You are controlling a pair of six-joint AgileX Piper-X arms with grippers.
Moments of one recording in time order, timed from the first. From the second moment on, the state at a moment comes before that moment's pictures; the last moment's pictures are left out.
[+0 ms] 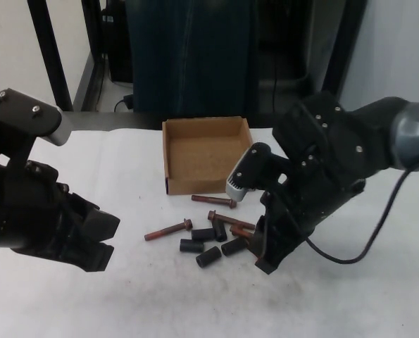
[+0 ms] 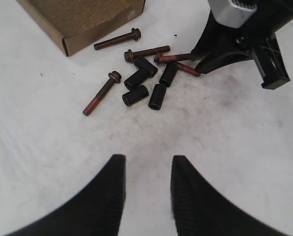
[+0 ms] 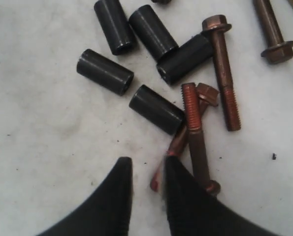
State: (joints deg) left arm -21.7 56.1 -42.3 38.6 17.4 9.4; right arm 29.6 103.0 -66.3 37.9 -13.0 -30.9
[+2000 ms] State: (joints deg) left arm -21.7 56.1 -42.3 37.3 17.4 9.3; right arm 31.5 104.5 -83.7 51.0 -7.2 -17.1
